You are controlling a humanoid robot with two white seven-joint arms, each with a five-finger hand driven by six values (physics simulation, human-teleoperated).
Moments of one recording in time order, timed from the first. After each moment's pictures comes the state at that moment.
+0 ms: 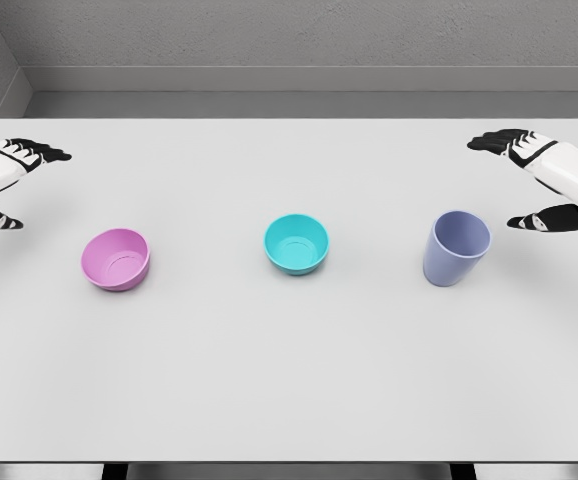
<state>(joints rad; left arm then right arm) -0.42 0.90 -0.33 -1.23 -0.49 -0.61 -0.24 -0.33 -1.01 0.43 -1.50 0.13 -0.61 0.11</state>
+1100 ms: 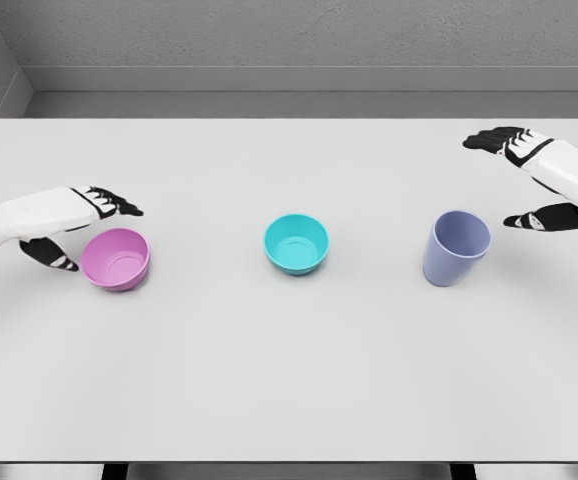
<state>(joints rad) -0.44 0.82 -0.40 -1.36 -0.39 -0.61 -0.58 -0.32 -1.00 0.41 -1.53 0.13 -0.61 0.12</state>
